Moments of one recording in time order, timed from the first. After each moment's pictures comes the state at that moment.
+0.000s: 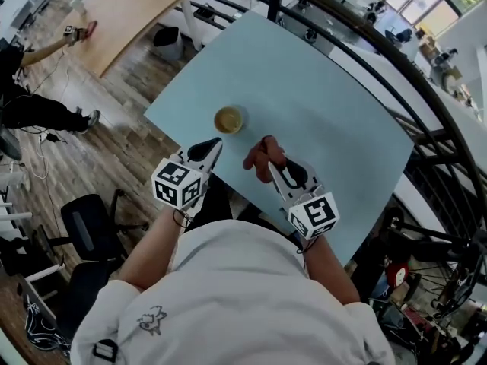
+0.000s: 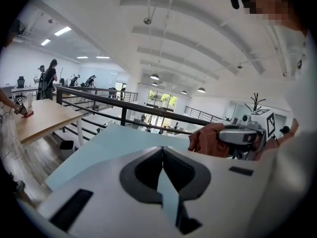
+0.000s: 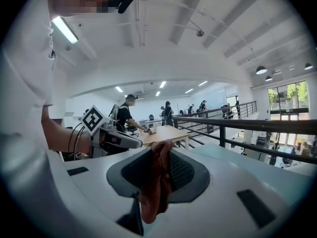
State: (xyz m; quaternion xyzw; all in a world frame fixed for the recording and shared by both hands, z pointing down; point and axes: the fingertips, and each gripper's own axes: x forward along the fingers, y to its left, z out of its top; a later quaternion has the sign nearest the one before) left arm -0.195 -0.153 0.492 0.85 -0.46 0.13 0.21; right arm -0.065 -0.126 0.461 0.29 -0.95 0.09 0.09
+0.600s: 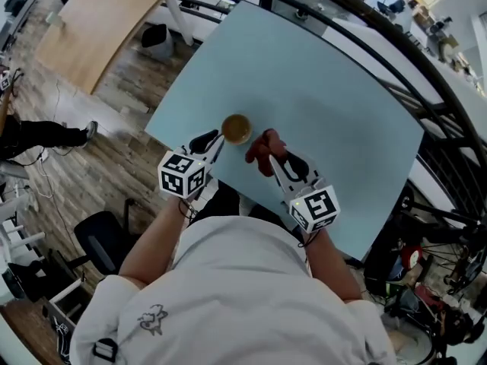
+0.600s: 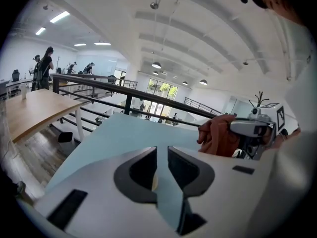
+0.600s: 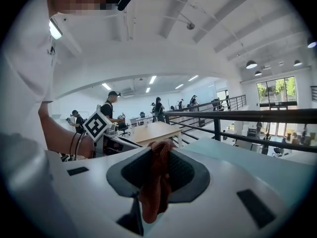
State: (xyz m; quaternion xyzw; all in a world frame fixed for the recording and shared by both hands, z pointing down) left arm -0.254 -0.235 0.555 0.85 -0.43 0.17 0.26; right arm -0.119 -0.194 0.493 0.34 -0.92 0.13 0.10
